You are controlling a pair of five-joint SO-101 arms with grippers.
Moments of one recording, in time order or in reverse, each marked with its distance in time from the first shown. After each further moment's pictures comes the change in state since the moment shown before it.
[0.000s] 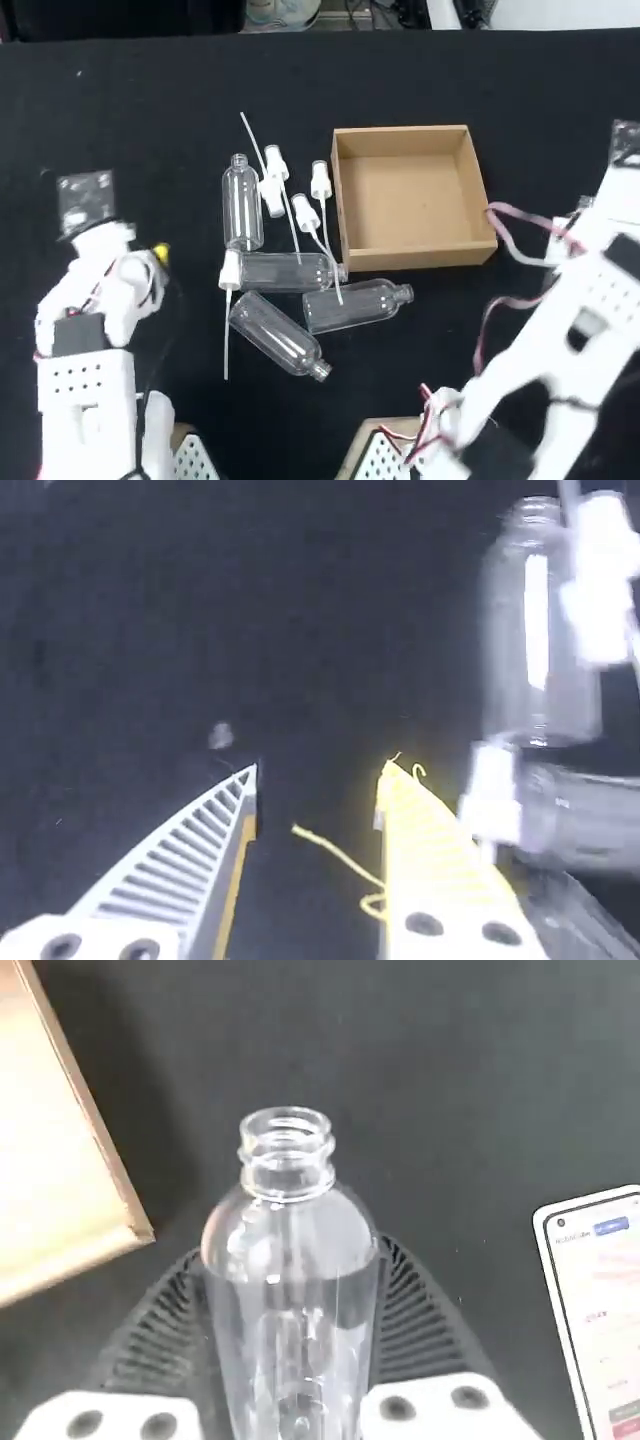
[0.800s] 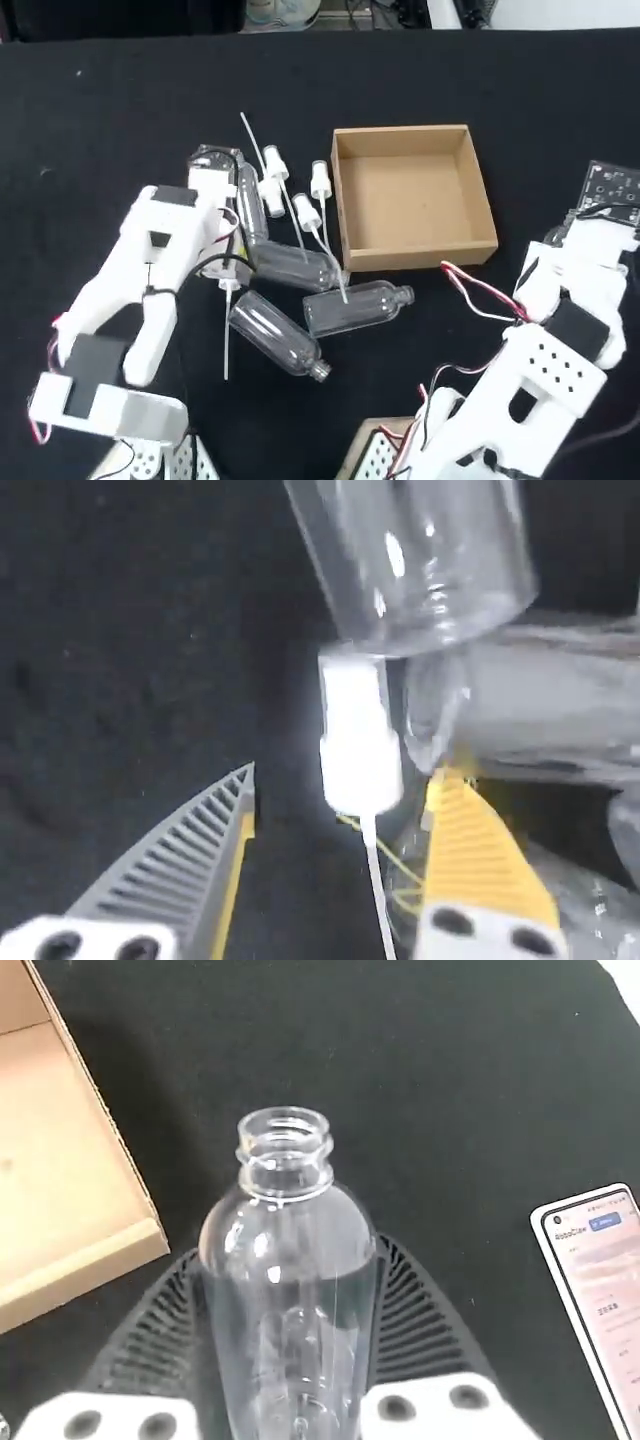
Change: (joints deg) left arm 19.1 62.0 -33.9 8.7 0.7; right arm -0.7 -21.2 20.6 -8.5 -3.5
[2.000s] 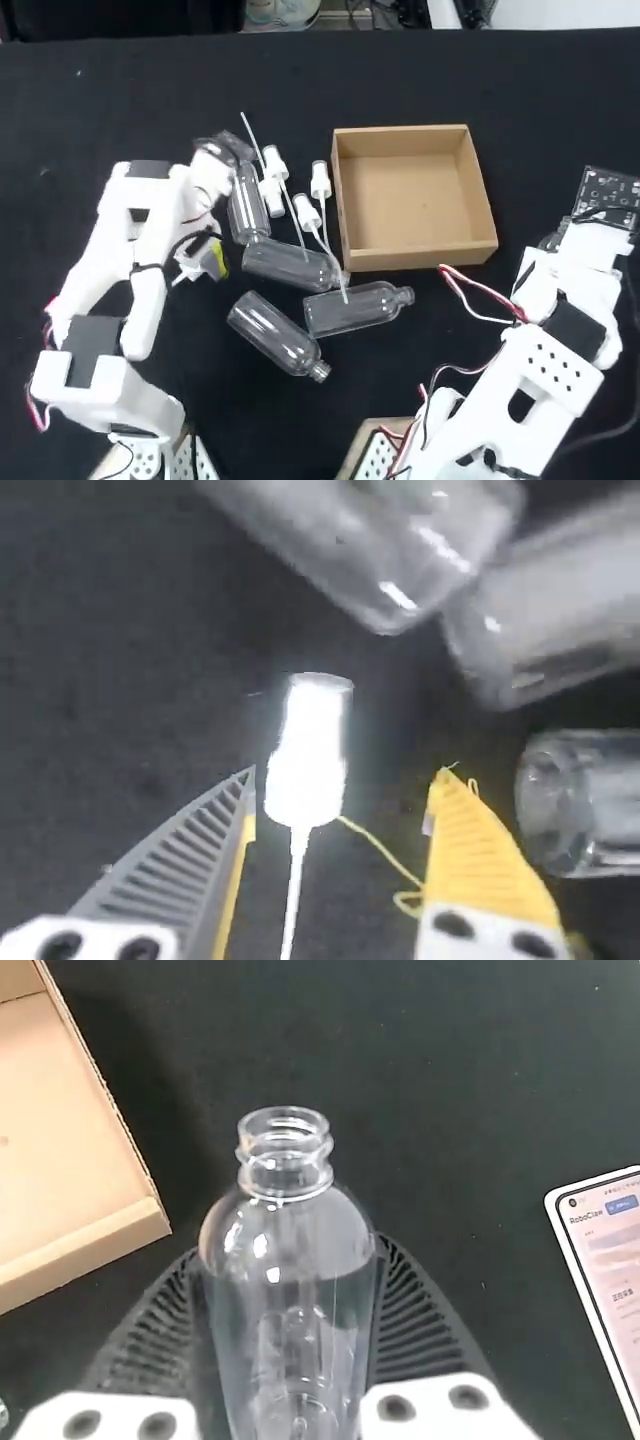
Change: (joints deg) left arm -5.8 6.5 -11.4 5.7 -35.8; right arm 0.0 0.0 2.1 0.0 0.0
